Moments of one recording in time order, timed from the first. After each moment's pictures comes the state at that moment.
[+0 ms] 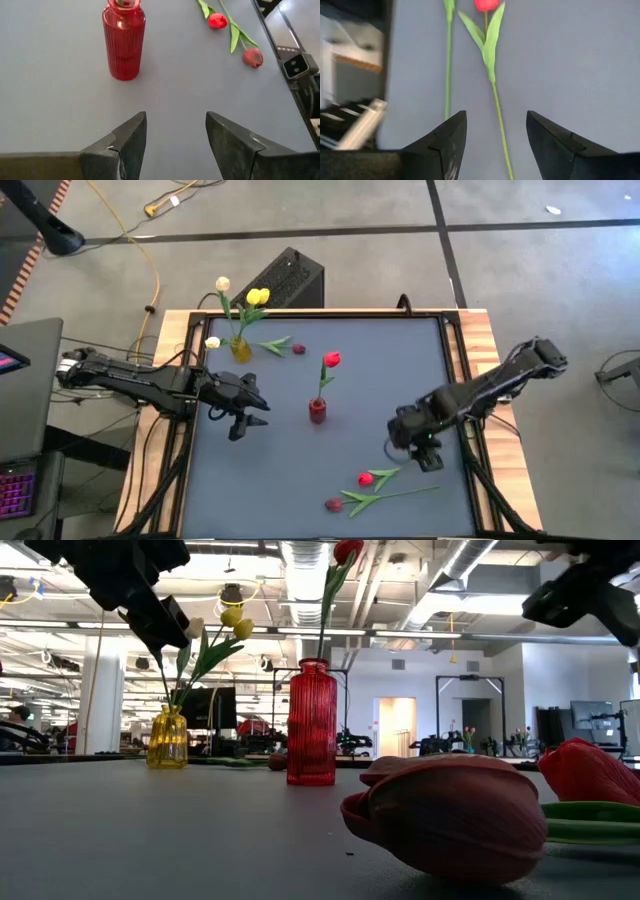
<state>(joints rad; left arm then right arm) -0.10 0.94 0.63 -0.37 0.08 -0.22 0.41 1.34 1.05 -1.01 -0.24 0.24</state>
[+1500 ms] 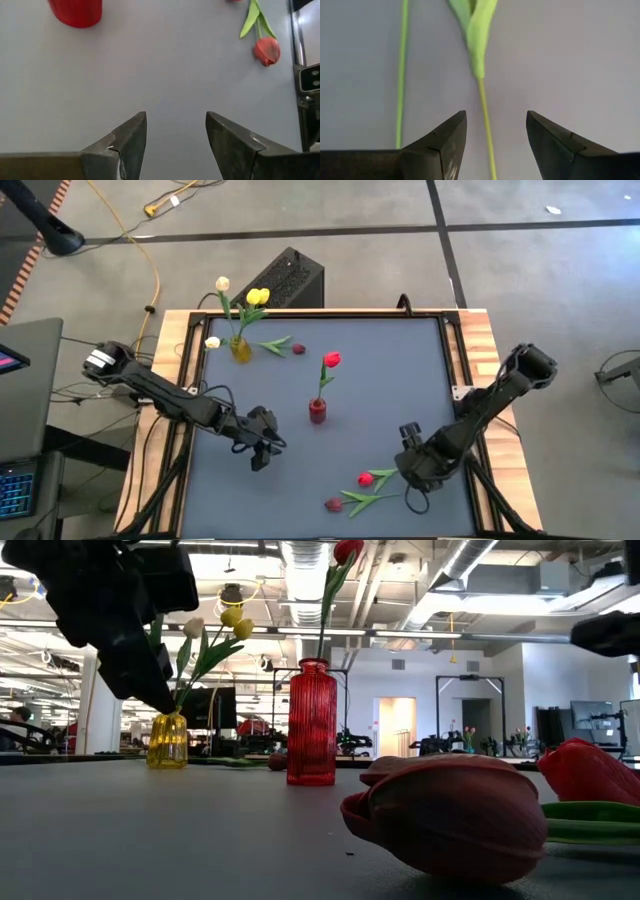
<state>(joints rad) -0.38 1.33 0.63 -0.10 -0.11 -0.69 0.72 1.48 0.91 -0.83 0.12 0.41</state>
